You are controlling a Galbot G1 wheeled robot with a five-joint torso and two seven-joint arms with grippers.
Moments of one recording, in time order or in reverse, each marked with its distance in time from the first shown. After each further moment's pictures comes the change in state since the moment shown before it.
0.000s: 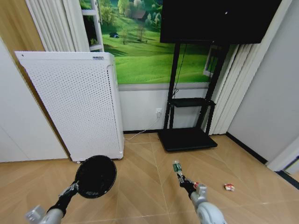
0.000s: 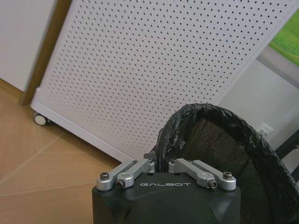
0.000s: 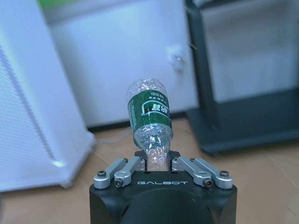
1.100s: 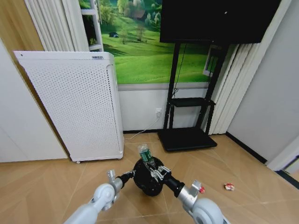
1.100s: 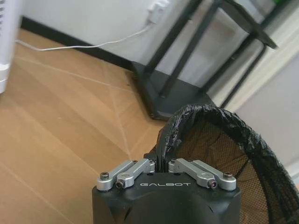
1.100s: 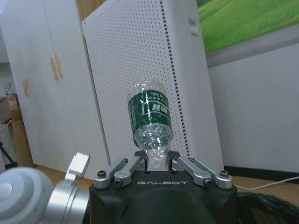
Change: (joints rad) left arm -0.661 0.217 0.911 0.256 -0.084 0.071 -0.143; right arm 0.017 -0.113 -0.251 0.145 -0.062 0.197 -0.331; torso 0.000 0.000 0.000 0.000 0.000
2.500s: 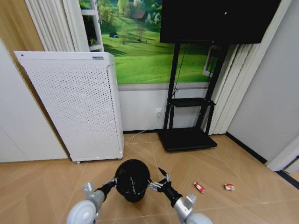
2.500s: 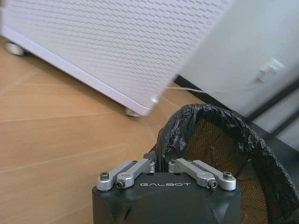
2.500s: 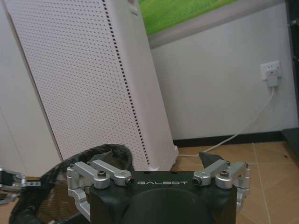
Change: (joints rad) left arm 0.532 -0.103 -0.595 -0.293 -0.027 0.033 -0.242; right arm -0.160 0.132 0.069 -0.027 -0.070 0.004 0.166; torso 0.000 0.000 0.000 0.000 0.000
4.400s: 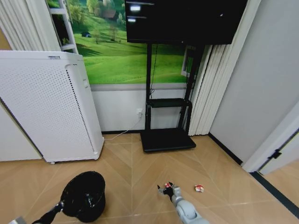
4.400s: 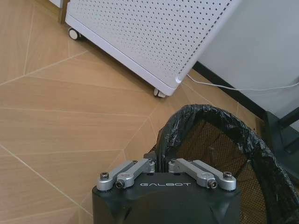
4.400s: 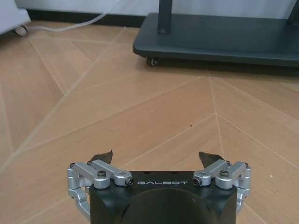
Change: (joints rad) left arm 0.386 -0.068 -0.457 -0.008 -0.073 0.014 0.192; right arm 0.504 0.110 -0.157 -0.850 -0.173 -0.152 0.182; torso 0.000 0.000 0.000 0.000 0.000
